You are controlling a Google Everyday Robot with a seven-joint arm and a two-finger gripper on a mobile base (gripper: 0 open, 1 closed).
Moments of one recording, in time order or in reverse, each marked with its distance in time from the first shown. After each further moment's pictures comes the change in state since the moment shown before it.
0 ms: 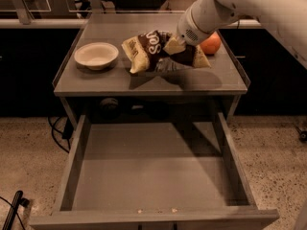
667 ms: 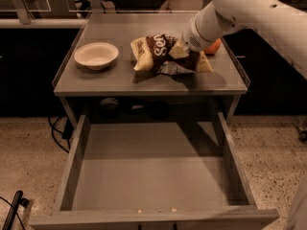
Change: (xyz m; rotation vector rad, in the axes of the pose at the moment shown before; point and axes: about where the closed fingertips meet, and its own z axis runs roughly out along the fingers) arm 0.031 -0.016 0.022 0.037 0.016 0.041
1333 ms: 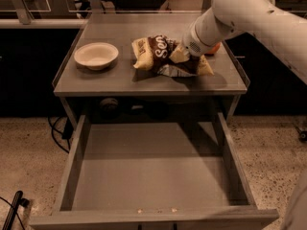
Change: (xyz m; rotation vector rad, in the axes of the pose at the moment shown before) arm 0.010 0.004 0.009 -0.014 0.010 0.012
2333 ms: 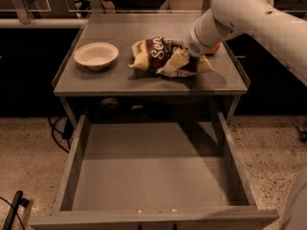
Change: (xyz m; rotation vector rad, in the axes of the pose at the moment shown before) arm 0.000 0.000 0.000 0.000 0.000 0.000
